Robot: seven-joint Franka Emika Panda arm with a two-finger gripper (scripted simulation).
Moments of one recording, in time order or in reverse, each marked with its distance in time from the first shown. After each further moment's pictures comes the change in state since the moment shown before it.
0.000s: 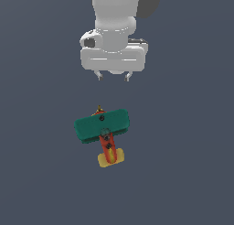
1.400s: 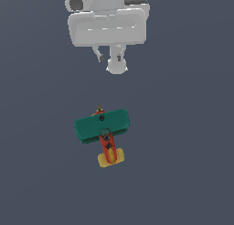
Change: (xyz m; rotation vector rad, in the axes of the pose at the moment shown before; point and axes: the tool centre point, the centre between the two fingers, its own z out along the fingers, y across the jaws) arm 0.013 0.006 -0.080 0.065 0.113 0.006
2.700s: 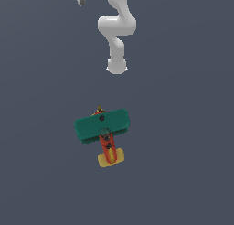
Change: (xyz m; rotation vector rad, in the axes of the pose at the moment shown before) arm 0.010 0.025 -0.140 0.209 0.182 0.012
